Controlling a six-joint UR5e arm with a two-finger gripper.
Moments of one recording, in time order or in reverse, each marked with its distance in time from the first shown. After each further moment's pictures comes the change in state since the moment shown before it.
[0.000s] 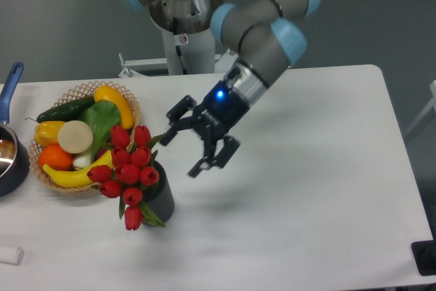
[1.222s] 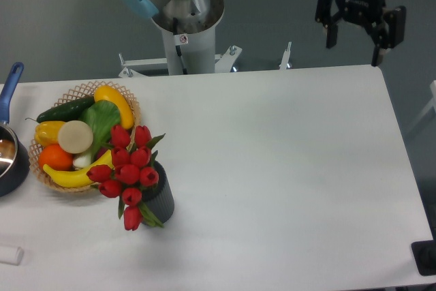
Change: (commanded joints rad) arm 0.169 0.100 0.413 -0.675 0.640 0.383
